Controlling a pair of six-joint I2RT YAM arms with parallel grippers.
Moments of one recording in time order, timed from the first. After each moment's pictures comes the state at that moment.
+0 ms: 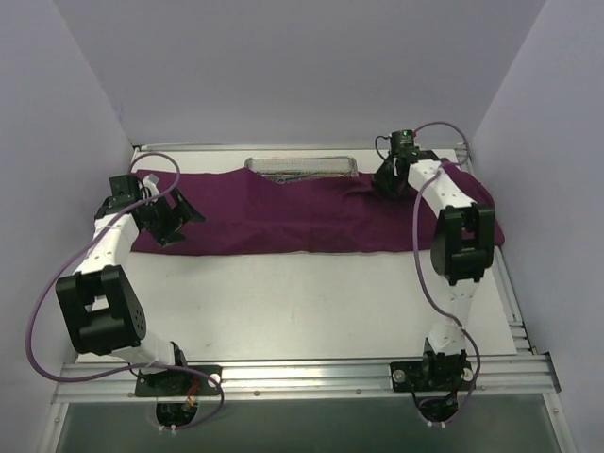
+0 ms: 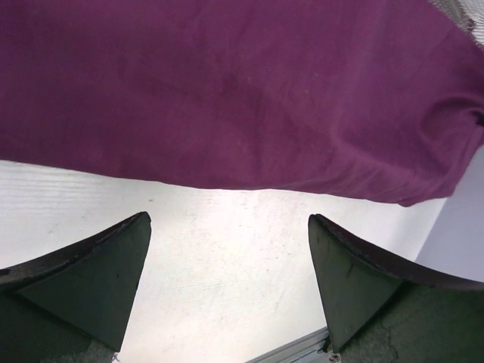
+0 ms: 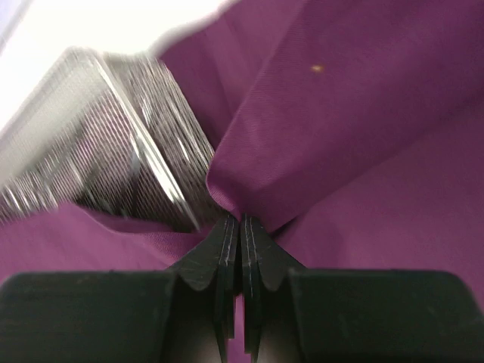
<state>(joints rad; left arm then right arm) 0.22 1.55 1.13 -0.59 0.48 -0.45 0.13 2.14 1.79 -0.59 0.00 0.77</state>
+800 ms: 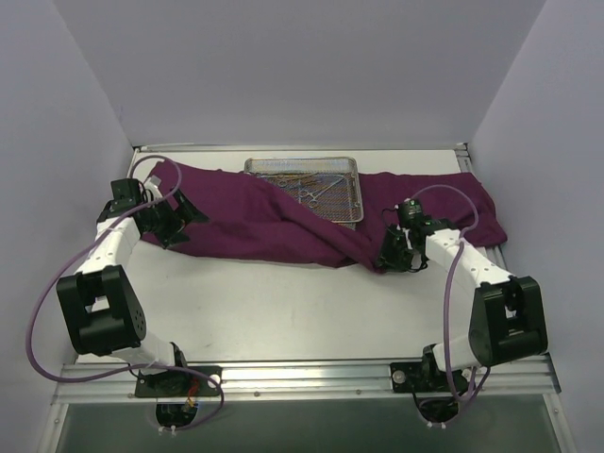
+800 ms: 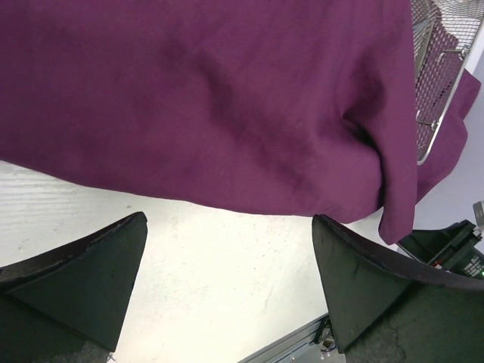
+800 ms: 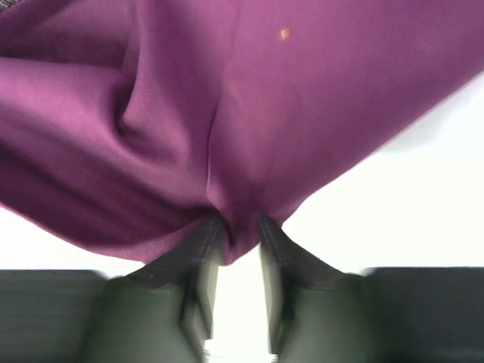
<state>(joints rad) 0.22 1.55 1.10 -0.52 0.58 -0.47 0.21 1.41 0.85 -0.61 -0.10 0.62</state>
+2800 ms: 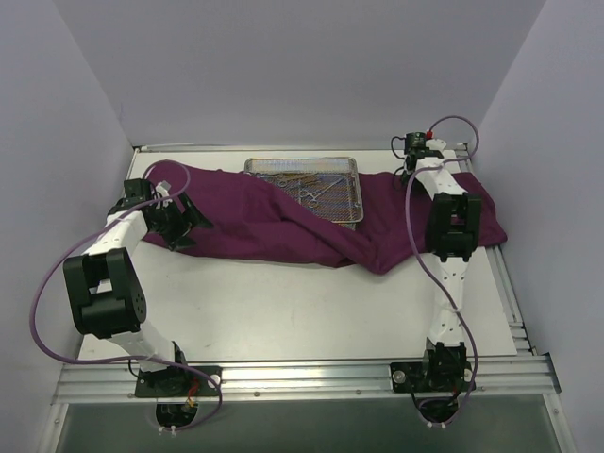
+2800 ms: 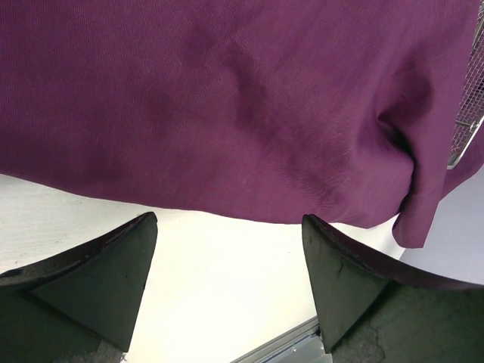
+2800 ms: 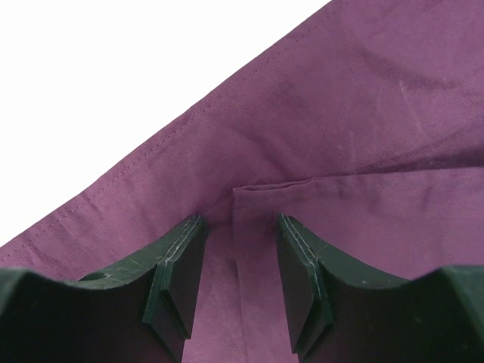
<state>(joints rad) 0.18 1.66 1.13 -0.54 0.53 -0.46 0.00 2.45 2.05 -0.60 0.44 0.49</state>
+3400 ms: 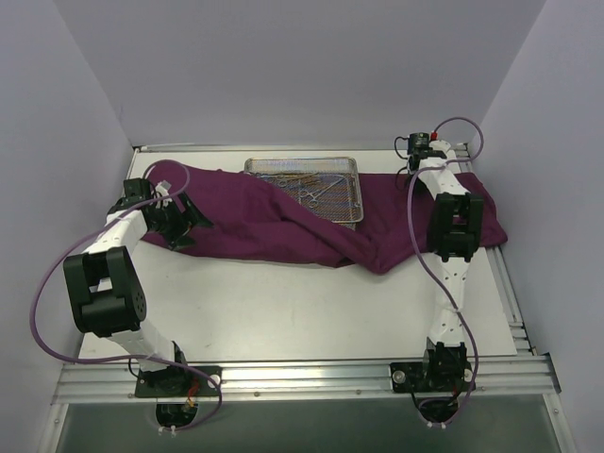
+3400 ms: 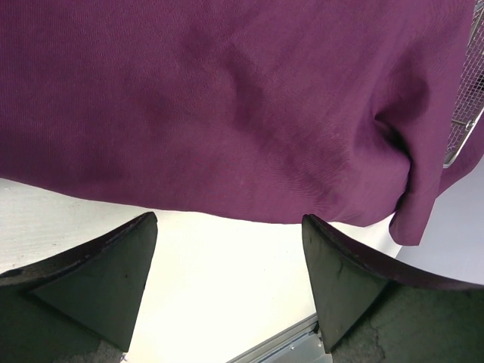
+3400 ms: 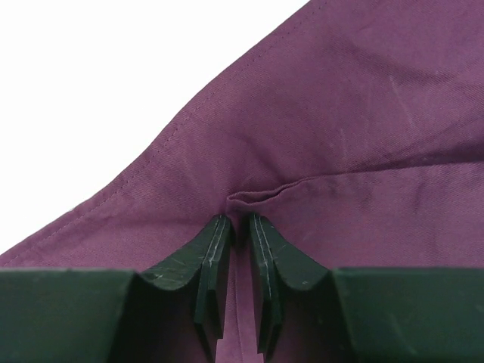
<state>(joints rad) 0.19 1.67 1.14 -0.54 0.55 -0.46 -0.03 2.45 2.04 -0.60 0.44 0.51</state>
